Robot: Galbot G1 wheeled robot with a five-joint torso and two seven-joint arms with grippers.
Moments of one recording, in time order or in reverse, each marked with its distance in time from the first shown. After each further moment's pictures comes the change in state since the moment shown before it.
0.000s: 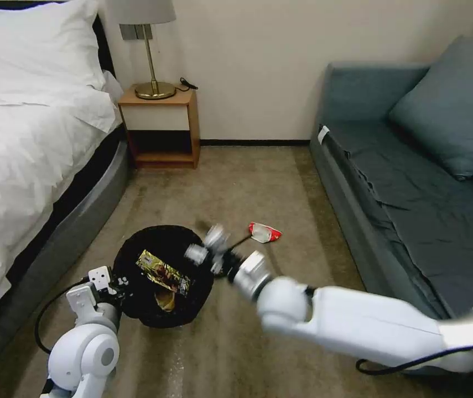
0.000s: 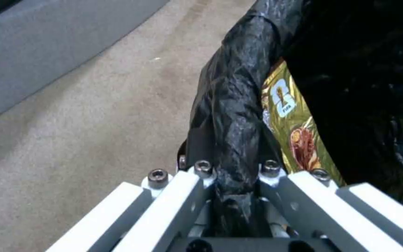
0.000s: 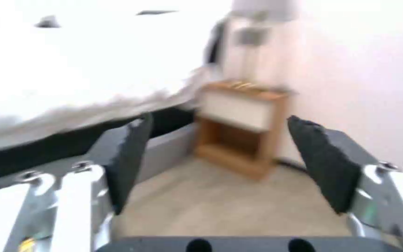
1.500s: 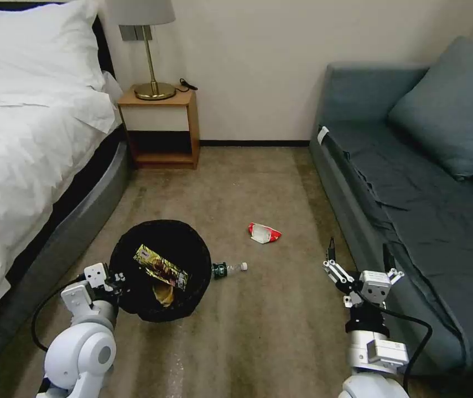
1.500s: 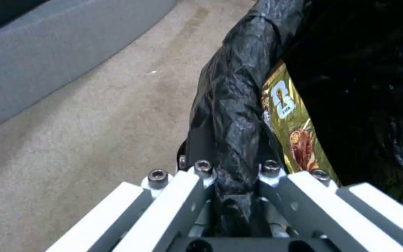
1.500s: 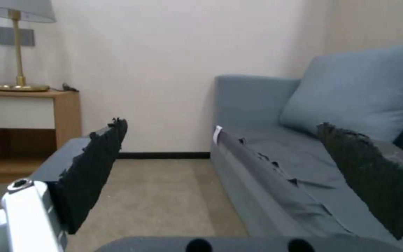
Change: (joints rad) left arm -0.007 0.001 -0.015 0.000 0.003 -0.023 0.023; right arm -1.212 0.498 0.944 0.296 -0.750 0.081 -0.015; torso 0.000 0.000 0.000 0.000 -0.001
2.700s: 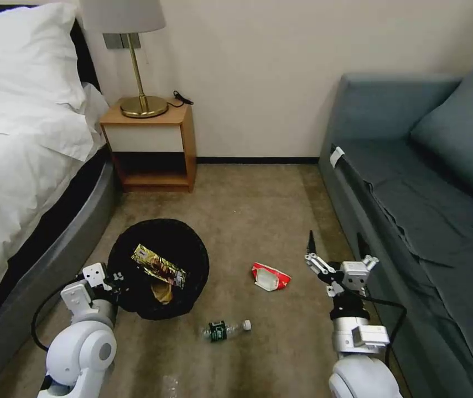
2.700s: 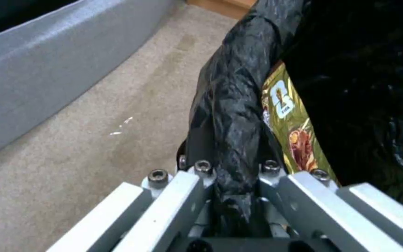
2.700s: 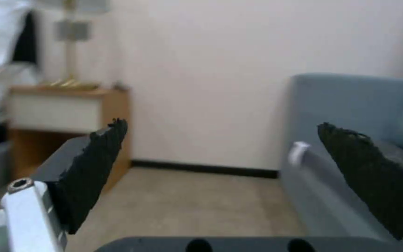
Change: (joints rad) left arm -0.015 -0.013 -0.013 0.030 0.001 -0.005 -0.003; right arm 0.204 -0.186 -0.119 -0.152 0.156 0.013 -0.104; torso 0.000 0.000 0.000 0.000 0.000
